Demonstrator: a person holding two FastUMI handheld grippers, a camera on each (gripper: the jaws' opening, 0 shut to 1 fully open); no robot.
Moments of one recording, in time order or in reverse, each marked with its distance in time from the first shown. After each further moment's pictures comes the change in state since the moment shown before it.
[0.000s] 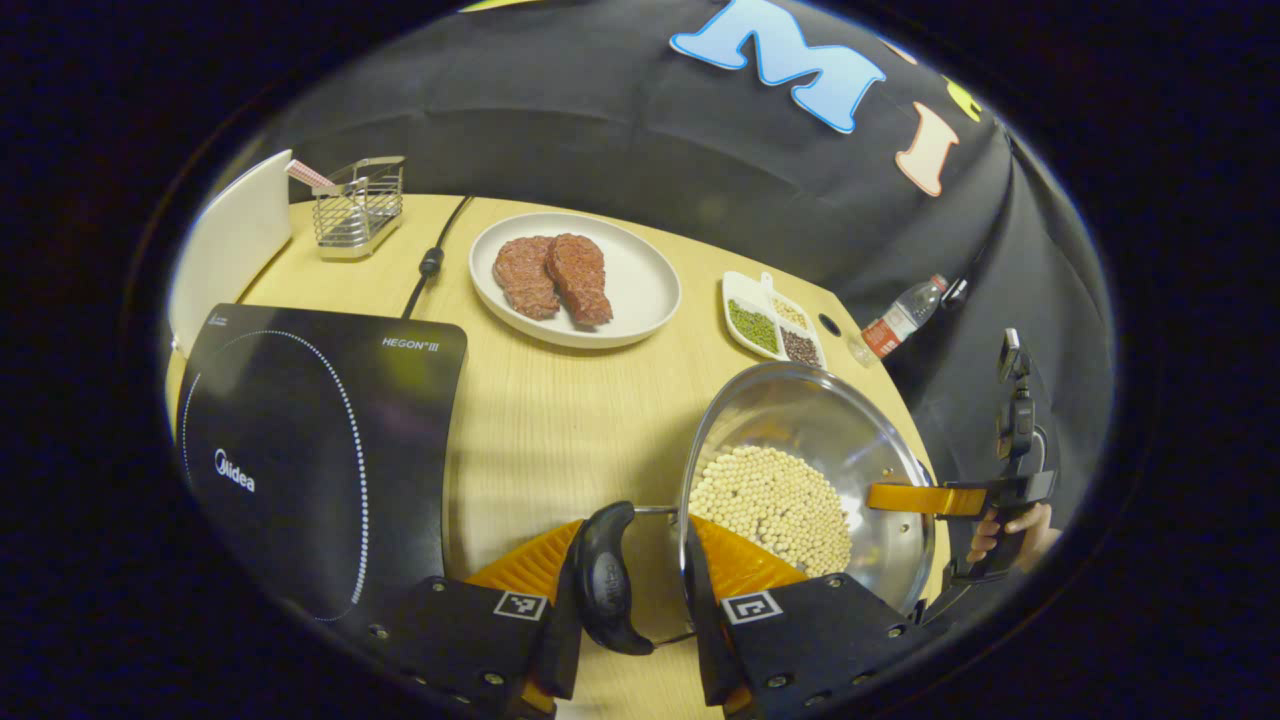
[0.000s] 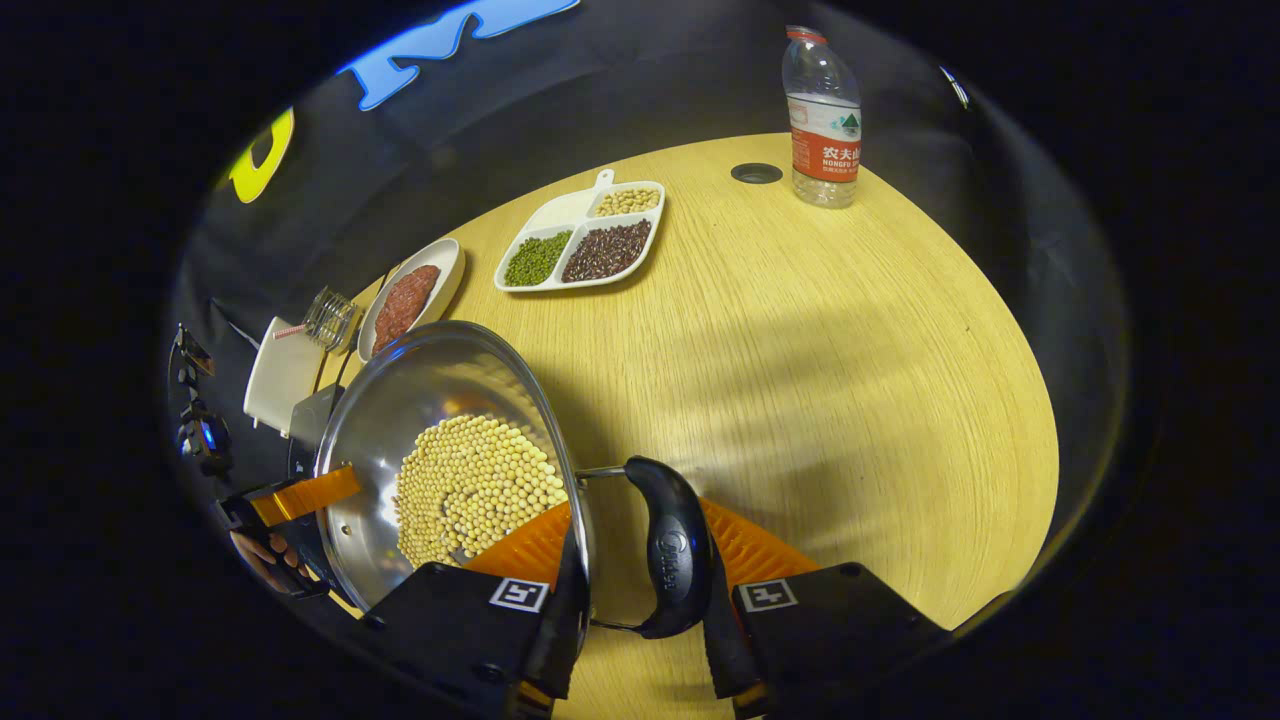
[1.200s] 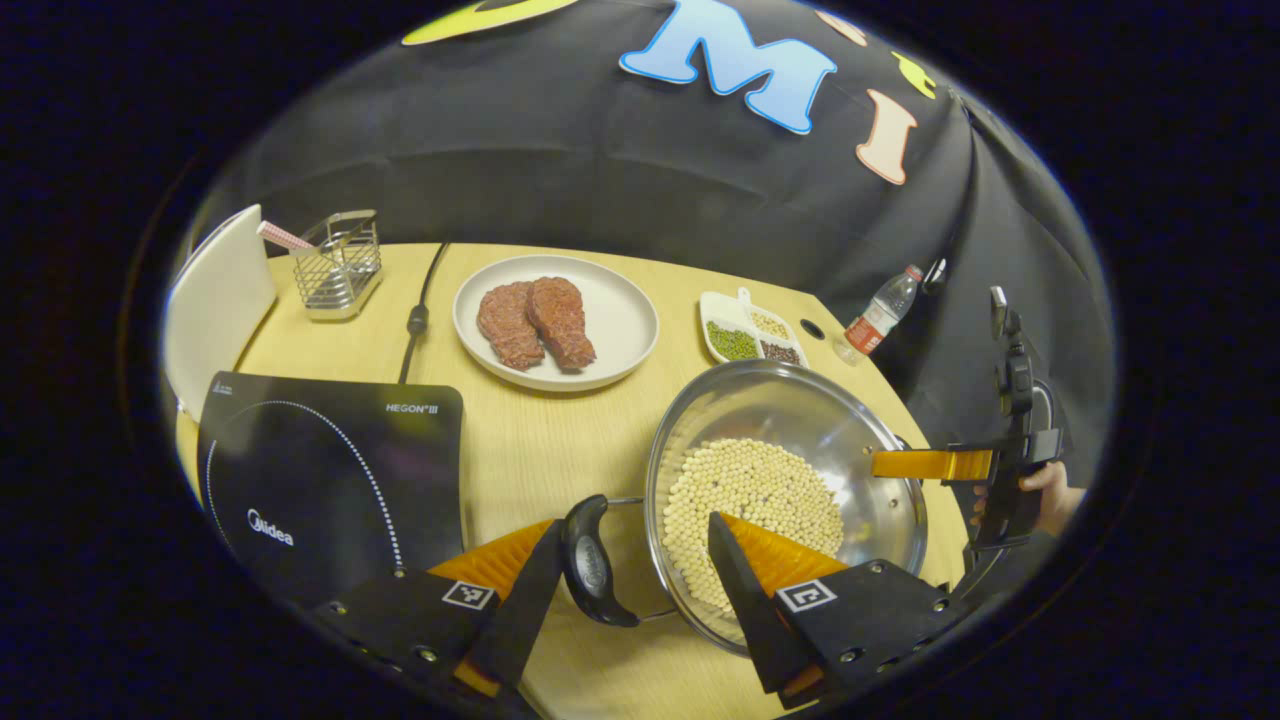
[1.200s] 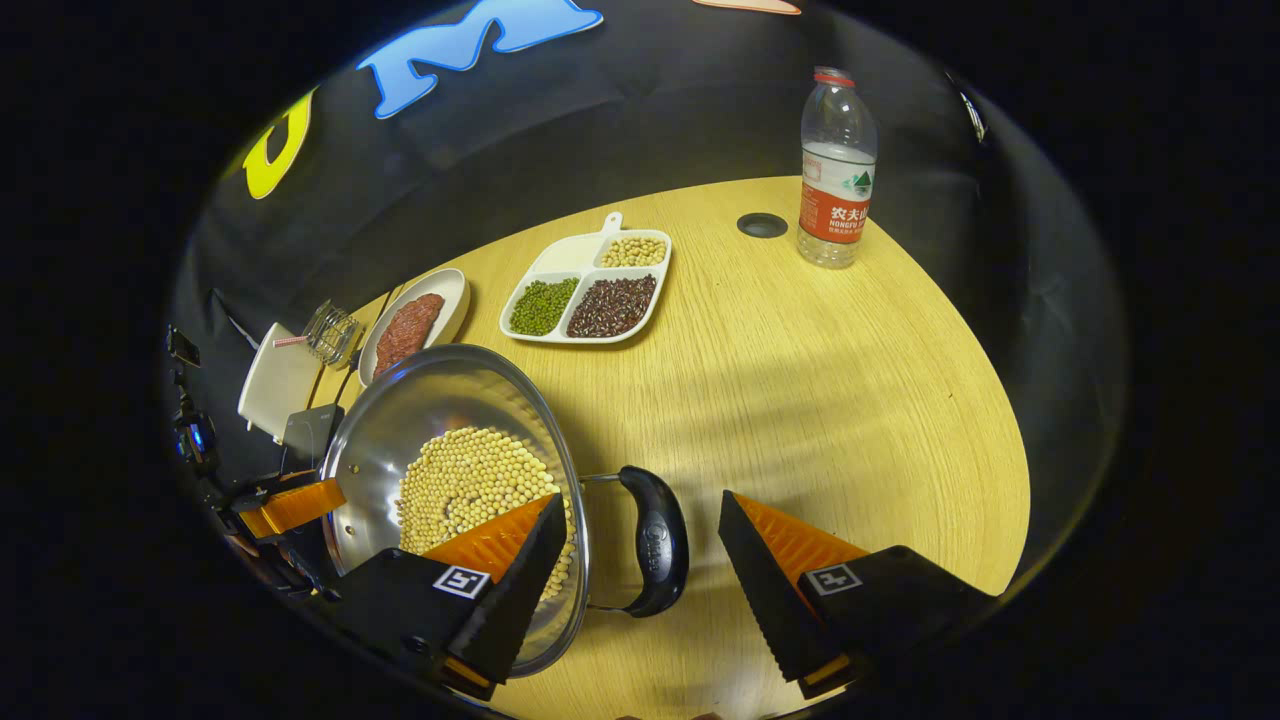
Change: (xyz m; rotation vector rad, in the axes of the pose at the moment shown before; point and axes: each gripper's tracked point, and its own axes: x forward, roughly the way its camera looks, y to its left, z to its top) left arm 0.008 0.002 0.028 0.096 -0.056 -0.022; right arm 0.007 -0.001 0.045 -0.037 -0.075 -0.023
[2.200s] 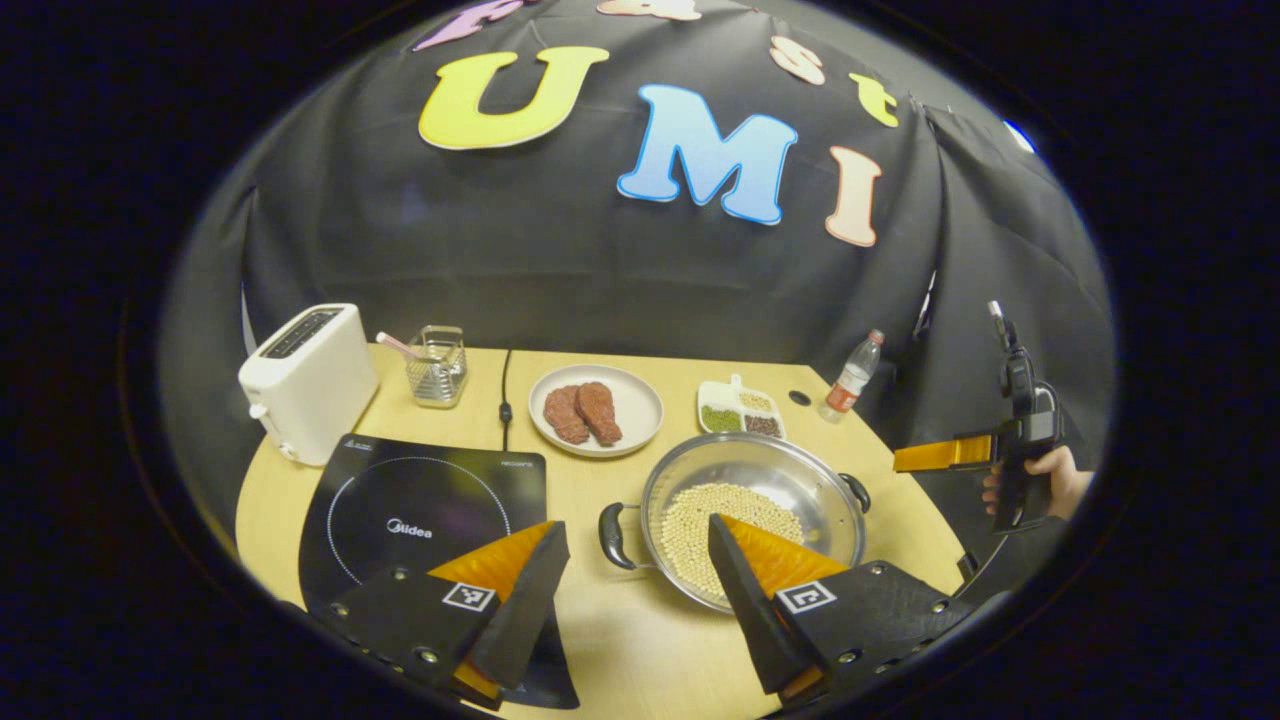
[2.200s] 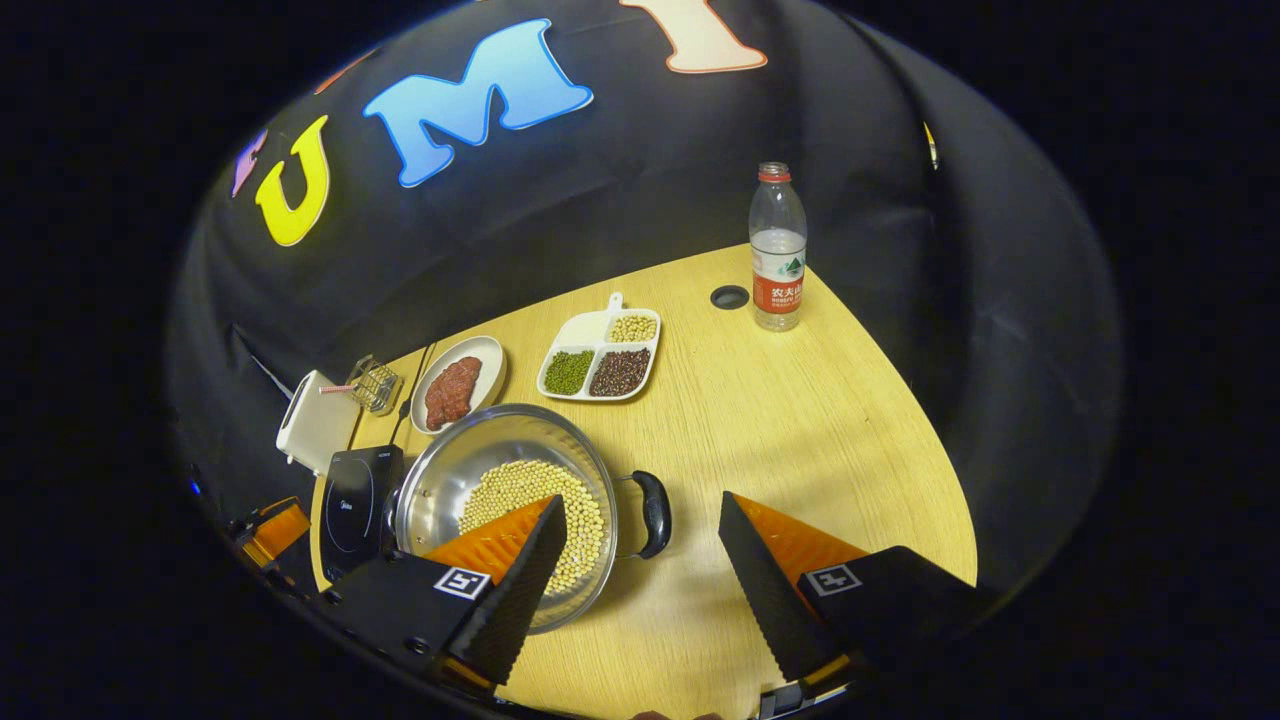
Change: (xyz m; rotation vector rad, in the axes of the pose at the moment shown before) left arm -0.145 -0.023 0.039 0.085 -0.238 0.125; right arm -0.100 0.001 0.028 0.037 -0.141 0.006
